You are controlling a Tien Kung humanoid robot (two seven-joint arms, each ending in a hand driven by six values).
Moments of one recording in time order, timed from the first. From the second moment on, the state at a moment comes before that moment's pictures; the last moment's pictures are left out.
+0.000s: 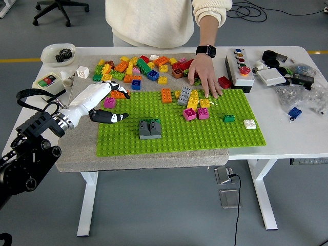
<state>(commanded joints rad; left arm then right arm) -0.55 0.25 -1.10 -0.97 1.94 0.05 -0.41 0.16 -0.11 1.64 0.18 -1.86 0.05 -0.12</state>
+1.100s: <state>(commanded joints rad) -0.45 0.21 -1.06 -1.02 1.97 0.01 -0.36 0.16 -0.11 1.64 0.18 -1.86 0.05 -0.12</state>
